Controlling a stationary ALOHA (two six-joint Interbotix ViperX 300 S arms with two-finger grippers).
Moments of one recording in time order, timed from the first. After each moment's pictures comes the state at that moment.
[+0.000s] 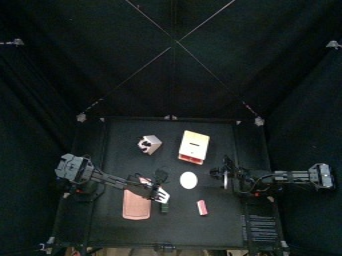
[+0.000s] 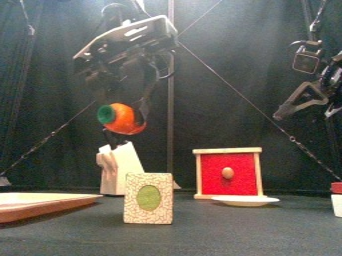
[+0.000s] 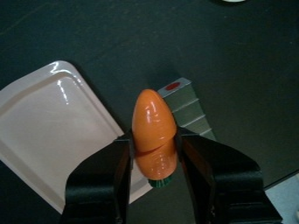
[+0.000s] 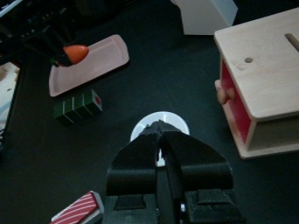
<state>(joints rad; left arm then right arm) -0.26 0.07 0.34 0.19 1.04 -1.48 -0.13 -0.85 1.36 0.27 -0.19 0.04</state>
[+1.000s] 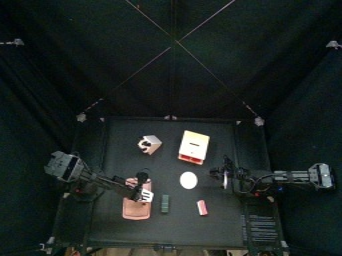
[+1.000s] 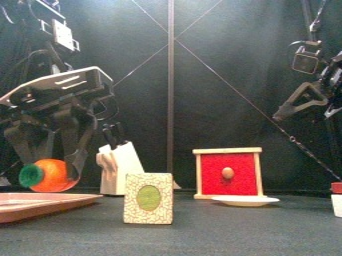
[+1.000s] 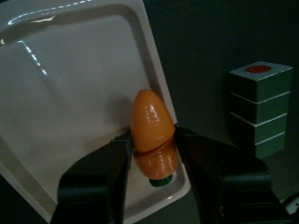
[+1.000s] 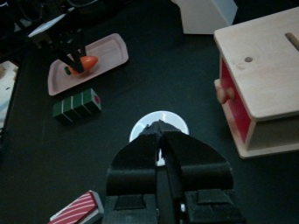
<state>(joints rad) -0.30 0.01 0.67 0.21 0.62 -1.73 -0.14 -0.84 1.36 0.26 -0.19 0.04</state>
